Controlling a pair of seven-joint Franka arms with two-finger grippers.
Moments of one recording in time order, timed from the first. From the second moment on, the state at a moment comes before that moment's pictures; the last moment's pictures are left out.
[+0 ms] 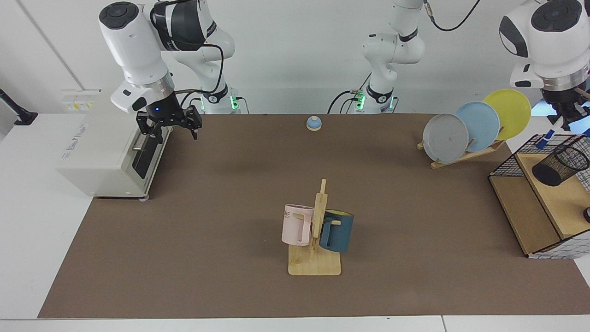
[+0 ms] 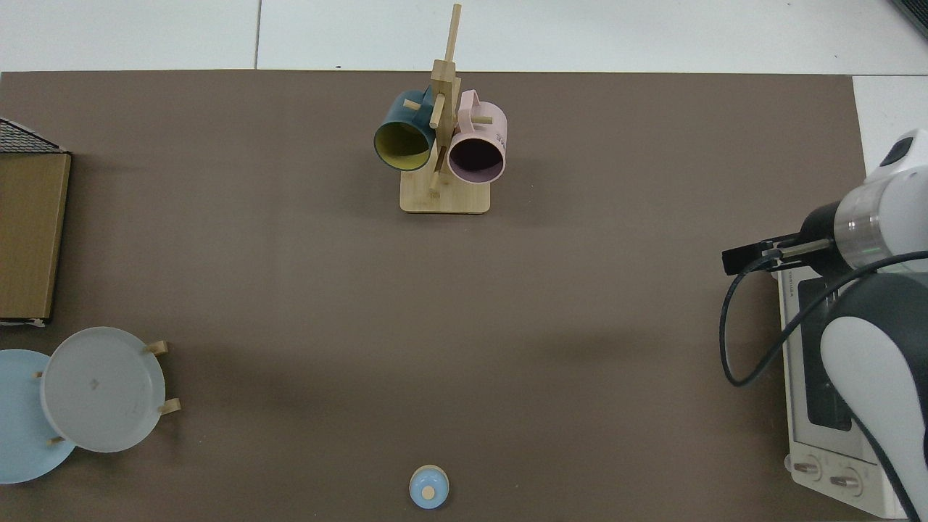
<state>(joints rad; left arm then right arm) -0.23 0.02 0.40 -1.64 0.71 1.81 1.55 0.18 -0.06 -0.11 -1.80 -0.01 1.77 -0.07</state>
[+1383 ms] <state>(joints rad) -0.17 0.24 0.51 -1.55 0.72 1.95 1.63 0.14 -0.13 -0.11 -1.72 0.00 1.57 -0.04</state>
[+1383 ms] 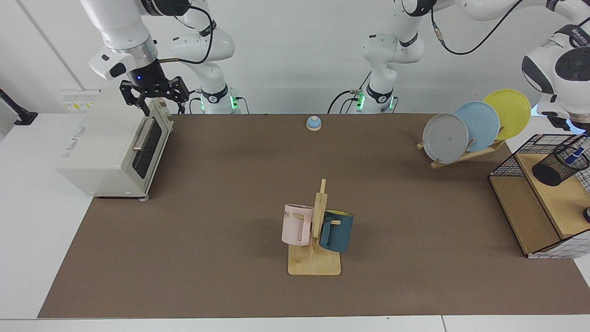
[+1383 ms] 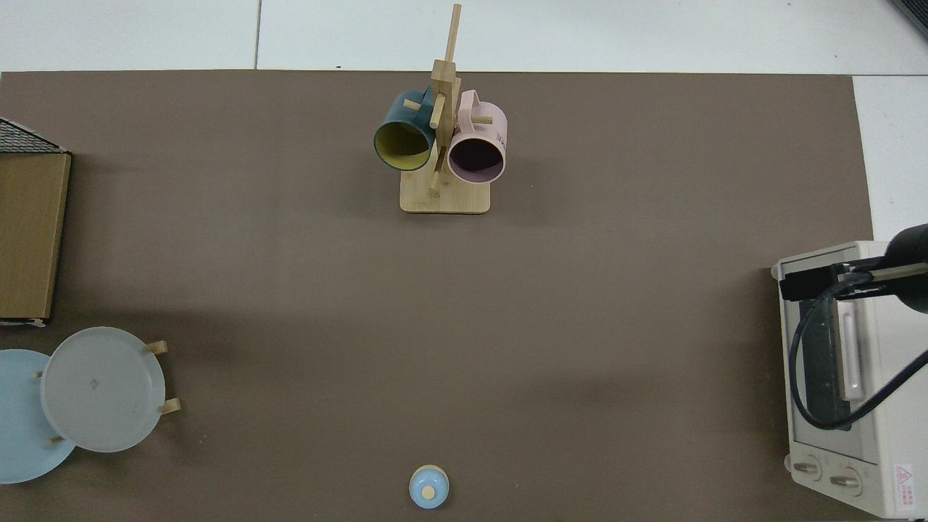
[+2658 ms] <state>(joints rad) -0.22 0.23 0.41 -1.60 0.18 1.75 1.27 0.13 -0.13 -0.11 -1.72 0.00 1.57 -0.04</state>
